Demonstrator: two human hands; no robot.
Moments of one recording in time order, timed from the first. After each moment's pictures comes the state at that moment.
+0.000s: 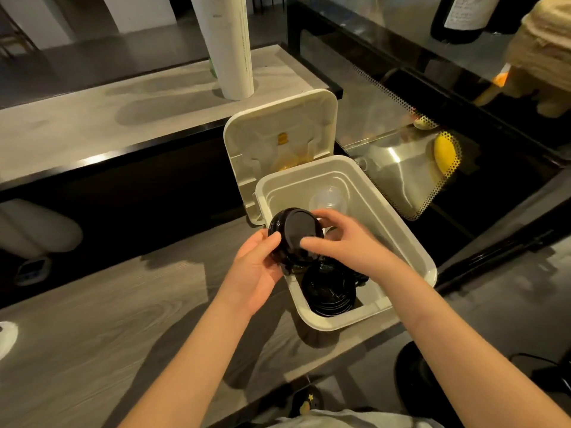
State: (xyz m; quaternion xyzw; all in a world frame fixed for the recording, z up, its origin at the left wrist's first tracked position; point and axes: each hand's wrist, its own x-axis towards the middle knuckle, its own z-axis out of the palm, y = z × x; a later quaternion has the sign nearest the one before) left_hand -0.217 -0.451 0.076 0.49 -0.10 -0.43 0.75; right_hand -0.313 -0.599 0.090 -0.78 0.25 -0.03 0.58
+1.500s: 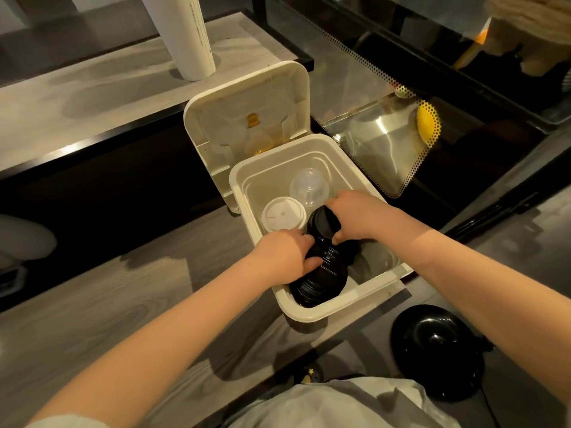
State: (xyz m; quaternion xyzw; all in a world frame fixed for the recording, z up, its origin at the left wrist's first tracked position) left_hand -0.220 -0.518 0.056 0.77 -0.62 -0.17 -0.06; right_hand -0.298 -0.673 0.061 -0.96 0.18 0.21 0.05
